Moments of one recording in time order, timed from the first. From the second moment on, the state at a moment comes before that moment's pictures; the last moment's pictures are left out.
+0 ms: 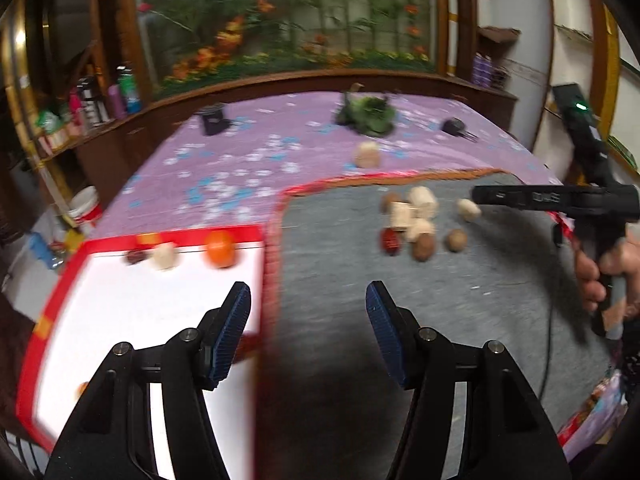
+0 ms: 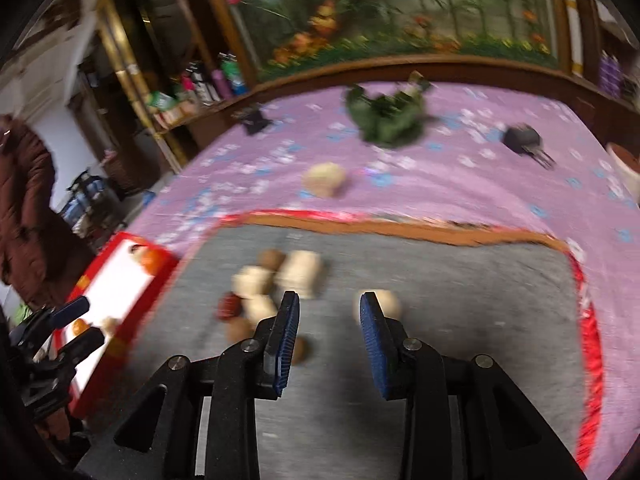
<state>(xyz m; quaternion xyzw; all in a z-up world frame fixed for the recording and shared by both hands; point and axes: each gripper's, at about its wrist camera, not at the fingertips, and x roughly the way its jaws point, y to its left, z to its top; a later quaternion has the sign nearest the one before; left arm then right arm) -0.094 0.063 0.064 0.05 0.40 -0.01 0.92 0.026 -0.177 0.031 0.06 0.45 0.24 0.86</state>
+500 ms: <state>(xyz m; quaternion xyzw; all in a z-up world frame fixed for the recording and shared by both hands) -0.043 -0.005 0.029 0.06 0.47 -0.07 0.88 0.038 -0.167 0.000 -0.01 0.46 0.24 0.85</state>
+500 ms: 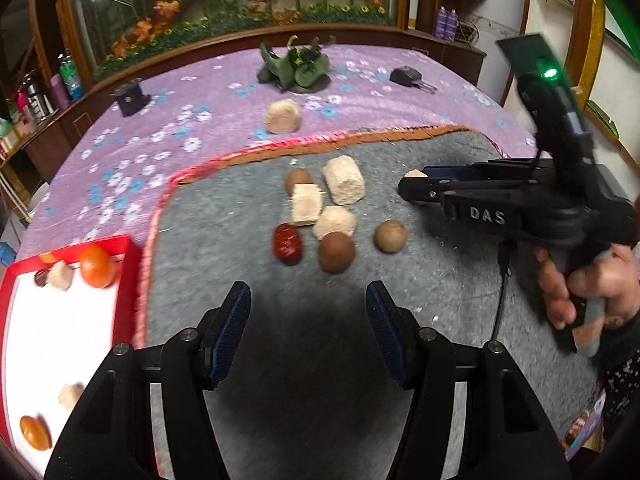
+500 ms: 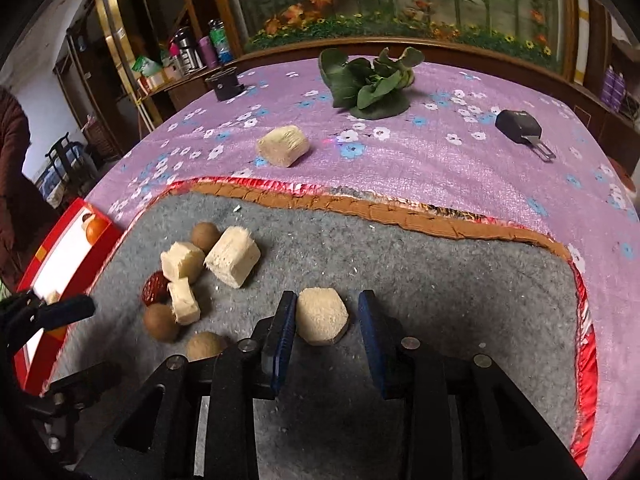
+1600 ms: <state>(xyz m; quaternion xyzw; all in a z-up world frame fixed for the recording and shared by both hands) -0.043 -0.003 0.040 0.05 0.44 -0.06 0.89 0.029 -0.182 0.024 0.07 0.44 0.28 0.85</state>
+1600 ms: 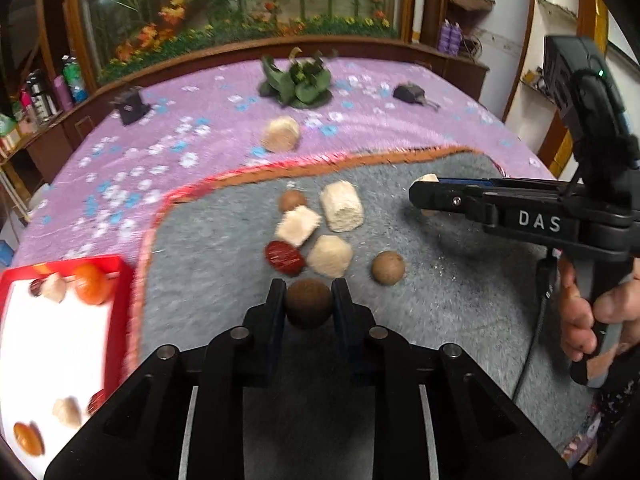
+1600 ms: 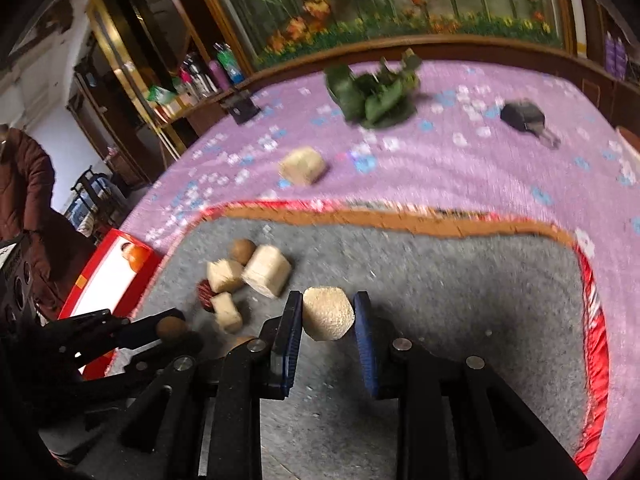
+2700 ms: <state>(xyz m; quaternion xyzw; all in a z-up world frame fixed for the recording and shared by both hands) -0.152 0.214 0.044 -0.02 0.40 0.16 0.90 -0.106 0.092 0.036 -0.04 0.43 0.48 0.77</state>
